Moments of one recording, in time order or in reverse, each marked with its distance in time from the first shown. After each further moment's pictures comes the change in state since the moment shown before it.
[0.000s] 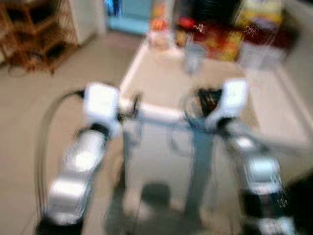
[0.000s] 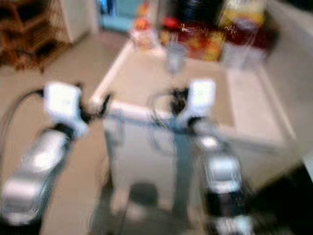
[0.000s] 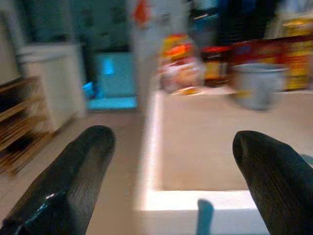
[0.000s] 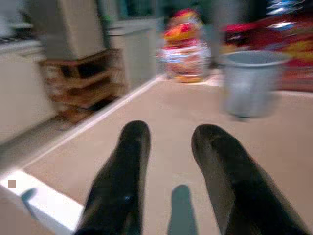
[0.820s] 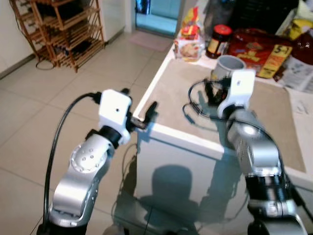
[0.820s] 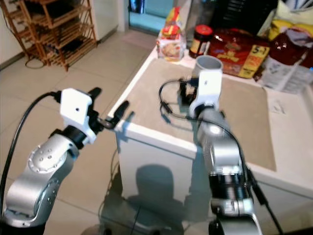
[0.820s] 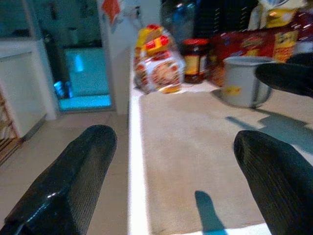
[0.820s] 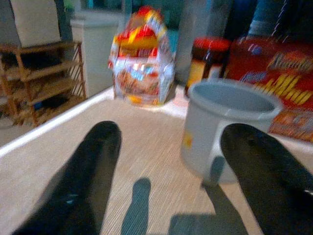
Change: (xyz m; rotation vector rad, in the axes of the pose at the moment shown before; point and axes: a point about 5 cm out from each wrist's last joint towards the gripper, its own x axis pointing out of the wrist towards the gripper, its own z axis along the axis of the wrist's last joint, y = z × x) left arm -0.004 -0.030 0.004 -0.034 -0.028 -0.260; right arm 0.019 -0.042 0.022 -0.219 -0.026 -0.244
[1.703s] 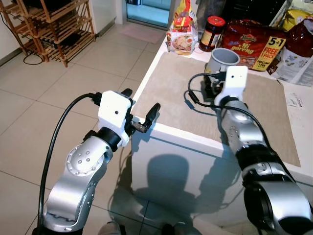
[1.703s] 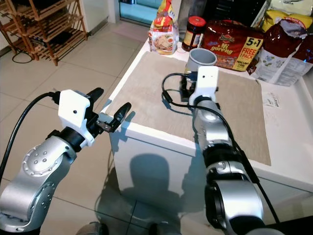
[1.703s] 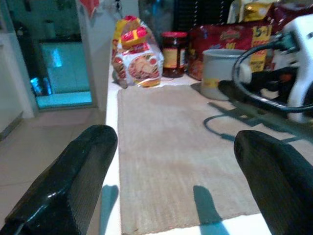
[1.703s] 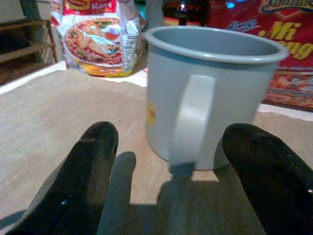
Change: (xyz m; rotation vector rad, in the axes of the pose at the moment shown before) left arm -0.008 -0.003 0.006 0.002 -0.013 -0.055; right arm 0.043 -0.010 -0.031 0.032 0.052 -0.052
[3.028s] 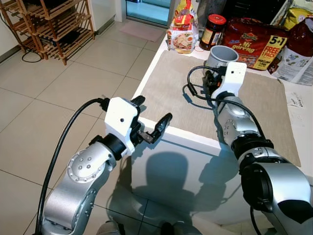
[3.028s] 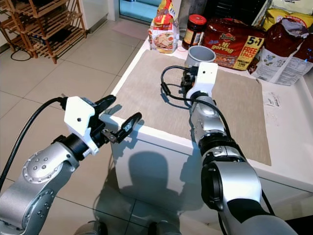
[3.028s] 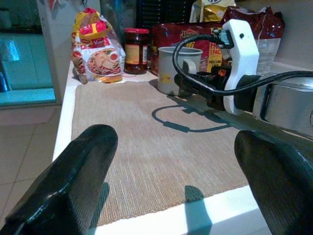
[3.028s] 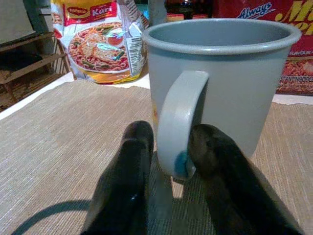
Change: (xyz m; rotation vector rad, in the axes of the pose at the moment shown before) left arm -0.005 -0.016 0.000 -0.054 0.009 -0.130; right arm 0.011 0.003 0.003 0.123 0.000 0.015
